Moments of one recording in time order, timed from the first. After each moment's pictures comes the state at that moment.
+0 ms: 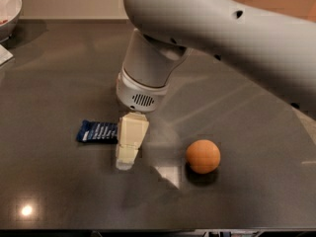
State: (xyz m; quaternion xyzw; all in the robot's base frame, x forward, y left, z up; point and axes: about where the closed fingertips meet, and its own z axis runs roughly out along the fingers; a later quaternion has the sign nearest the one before) arm 0.425 0.063 0.880 -0.72 0.67 0.13 0.13
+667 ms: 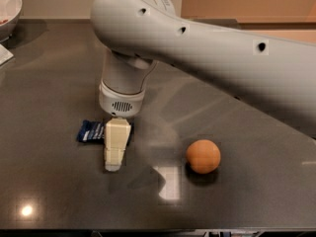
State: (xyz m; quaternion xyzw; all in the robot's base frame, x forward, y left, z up) arm 0.442 0.096 0.842 -0.74 0.66 0.11 0.09
